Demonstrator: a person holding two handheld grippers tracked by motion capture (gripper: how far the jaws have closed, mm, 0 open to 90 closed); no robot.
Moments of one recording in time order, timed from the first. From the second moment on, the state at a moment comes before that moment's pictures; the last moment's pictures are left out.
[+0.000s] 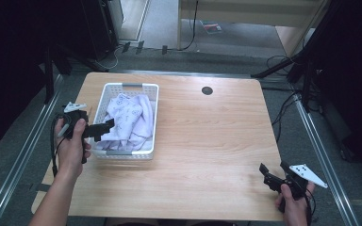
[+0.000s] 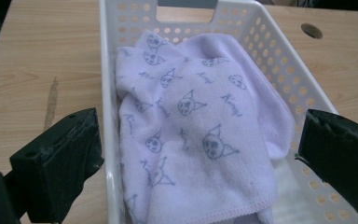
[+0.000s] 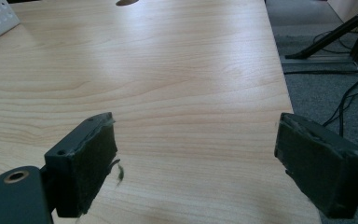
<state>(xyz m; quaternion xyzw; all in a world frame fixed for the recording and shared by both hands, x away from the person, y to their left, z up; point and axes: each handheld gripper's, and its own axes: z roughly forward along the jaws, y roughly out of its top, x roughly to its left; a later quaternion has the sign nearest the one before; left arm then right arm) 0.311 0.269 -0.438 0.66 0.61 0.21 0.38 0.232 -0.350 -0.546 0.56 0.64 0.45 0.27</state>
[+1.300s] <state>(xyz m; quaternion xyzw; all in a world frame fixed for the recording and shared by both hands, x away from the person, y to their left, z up) 0.428 0.181 -0.509 0.77 0.63 0.07 0.08 0.234 -0.350 -0.546 0.56 0.64 0.46 0.26</state>
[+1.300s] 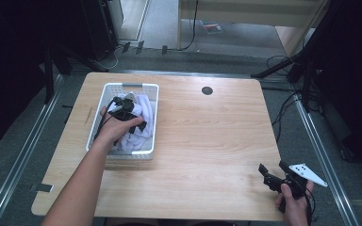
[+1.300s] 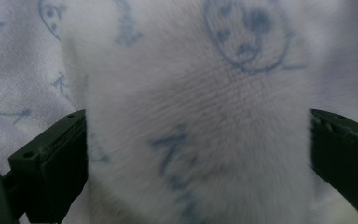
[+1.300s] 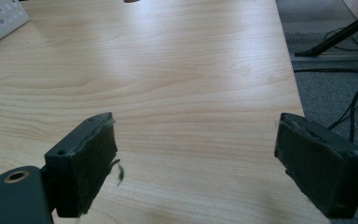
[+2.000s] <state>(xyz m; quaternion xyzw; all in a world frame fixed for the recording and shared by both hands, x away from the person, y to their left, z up) 0.425 0.190 -0.506 0.77 0.63 0.05 0.09 0.234 -0.351 -0.546 0.56 0.64 0.46 0.26</state>
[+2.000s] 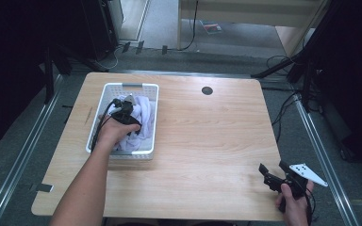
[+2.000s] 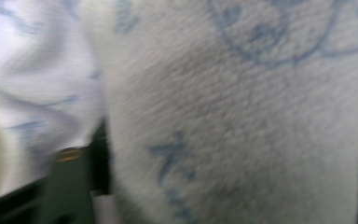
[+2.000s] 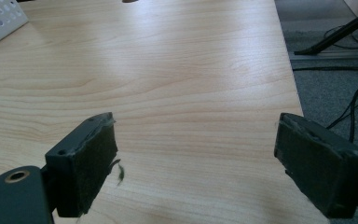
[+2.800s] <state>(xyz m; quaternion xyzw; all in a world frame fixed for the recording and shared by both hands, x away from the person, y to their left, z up) 0.423 0.217 -0.455 0.75 0.65 0.03 0.12 0.235 -0.351 -0.546 0.56 0.64 0.46 0.25</state>
